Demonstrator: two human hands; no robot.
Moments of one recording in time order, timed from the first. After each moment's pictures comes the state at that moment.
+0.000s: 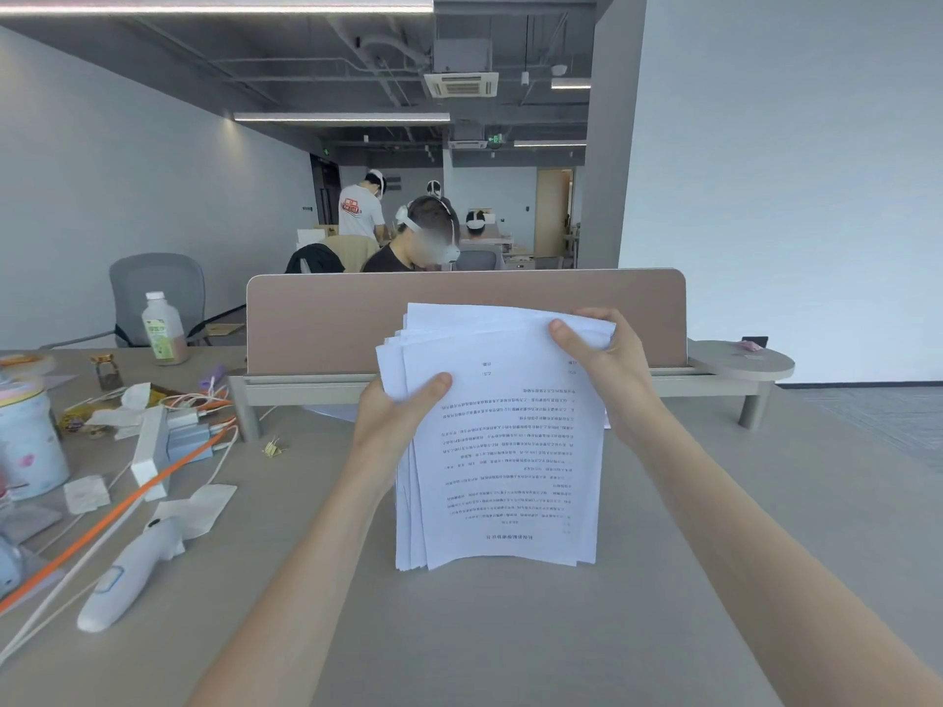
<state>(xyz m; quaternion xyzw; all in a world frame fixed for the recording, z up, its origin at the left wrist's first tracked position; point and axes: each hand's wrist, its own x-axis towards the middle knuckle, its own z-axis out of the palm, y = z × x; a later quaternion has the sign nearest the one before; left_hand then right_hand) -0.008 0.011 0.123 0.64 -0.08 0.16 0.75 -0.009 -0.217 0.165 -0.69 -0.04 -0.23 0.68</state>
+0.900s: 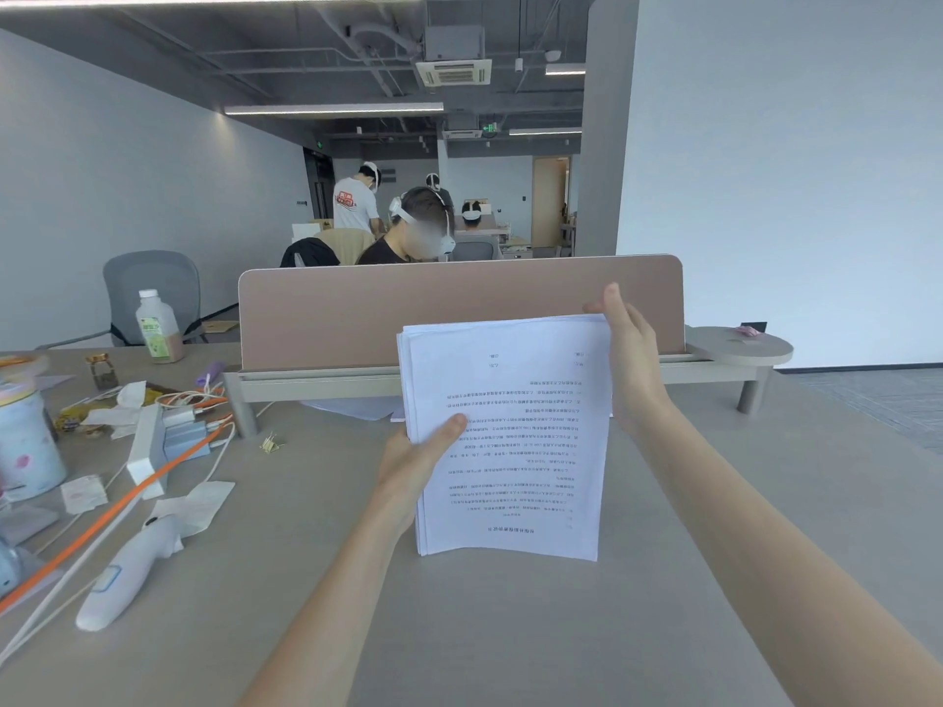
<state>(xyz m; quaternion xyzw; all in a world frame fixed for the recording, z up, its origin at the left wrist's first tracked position) -0.007 -0.006 0.070 0.64 -0.03 0.06 0.76 -0.006 -0.227 0.163 -0.67 0.04 -0.24 0.70</state>
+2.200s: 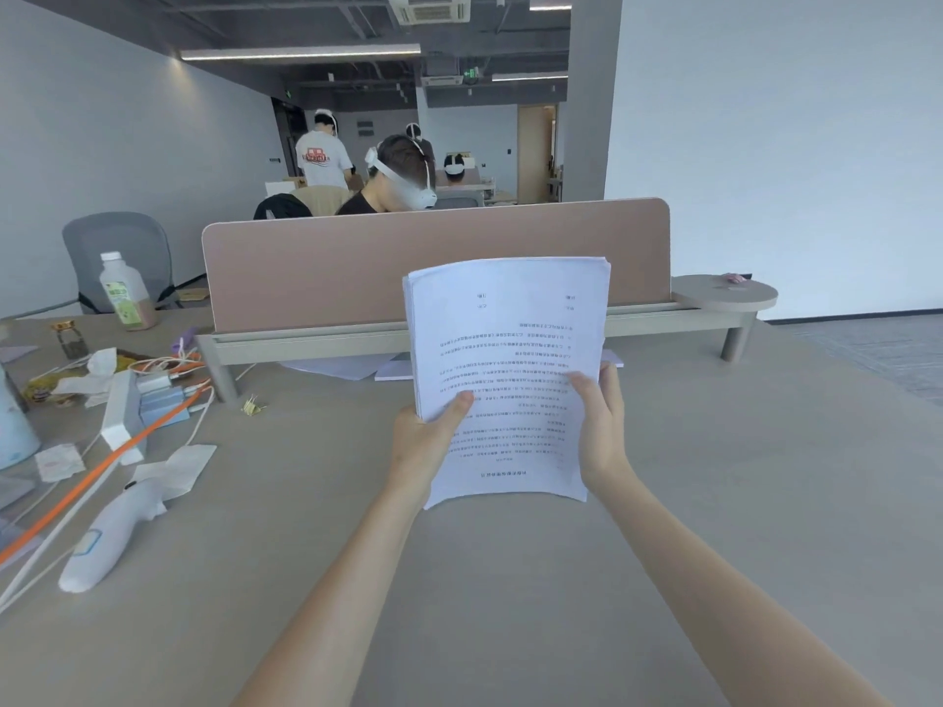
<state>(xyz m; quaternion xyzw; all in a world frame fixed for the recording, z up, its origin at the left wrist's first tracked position) -0.010 -0.035 0.039 0.67 0.01 0.07 0.74 -0.027 -0.219 0.040 -0.61 -0.02 -0.25 0.75</state>
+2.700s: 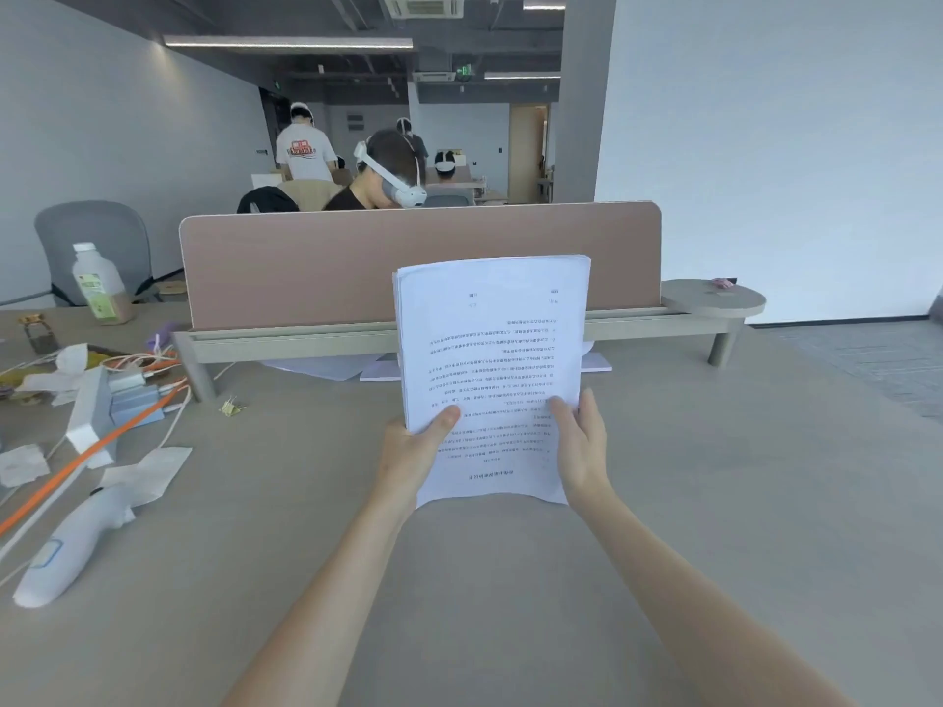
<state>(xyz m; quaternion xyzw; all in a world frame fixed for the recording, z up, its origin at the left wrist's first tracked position) 0.000 -0.037 0.026 0.68 0.02 0.05 0.73 -0.007 -0.223 0.007 -0.65 0.06 -0.22 0.72</state>
